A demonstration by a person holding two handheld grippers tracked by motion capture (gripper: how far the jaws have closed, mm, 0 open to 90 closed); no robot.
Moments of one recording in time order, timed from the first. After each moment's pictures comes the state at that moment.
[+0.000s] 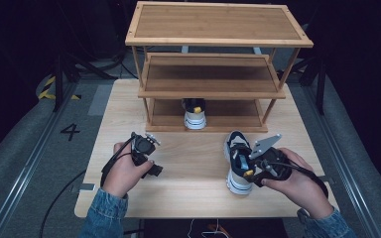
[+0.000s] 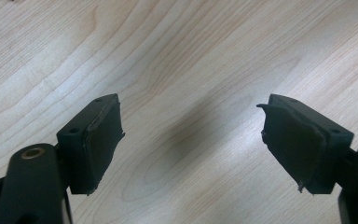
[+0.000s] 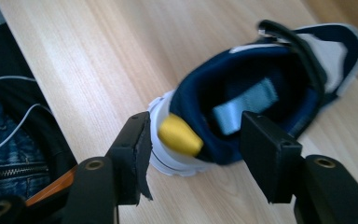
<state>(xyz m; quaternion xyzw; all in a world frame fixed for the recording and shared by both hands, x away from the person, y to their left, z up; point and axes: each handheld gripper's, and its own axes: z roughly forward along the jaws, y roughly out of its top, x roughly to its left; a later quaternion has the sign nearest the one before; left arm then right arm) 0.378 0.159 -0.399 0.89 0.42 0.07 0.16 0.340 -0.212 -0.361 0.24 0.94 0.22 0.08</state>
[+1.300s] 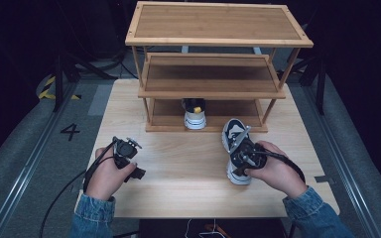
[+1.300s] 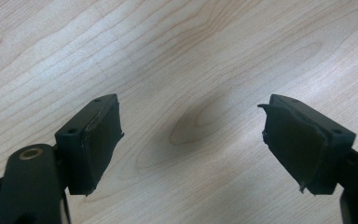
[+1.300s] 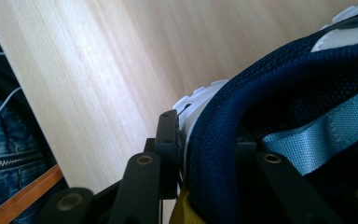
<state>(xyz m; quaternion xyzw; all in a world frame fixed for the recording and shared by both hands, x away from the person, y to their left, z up) 0.371 0.204 -0.410 0.88 0.46 0.07 0.13 0.382 -0.173 -0.382 0.21 0.97 0.14 0.02</state>
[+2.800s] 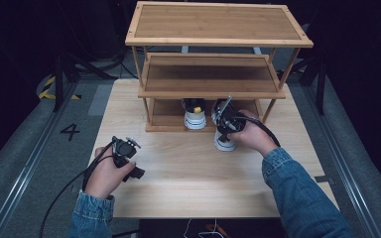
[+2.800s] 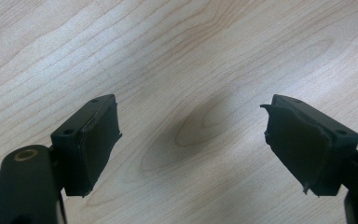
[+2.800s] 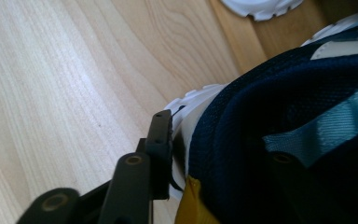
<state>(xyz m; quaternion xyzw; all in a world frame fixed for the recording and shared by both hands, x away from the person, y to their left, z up) 0.375 0.207 -0.415 0.88 0.45 0.06 0.13 0.502 -0.145 -0.403 0.20 0.97 0.16 0.05</state>
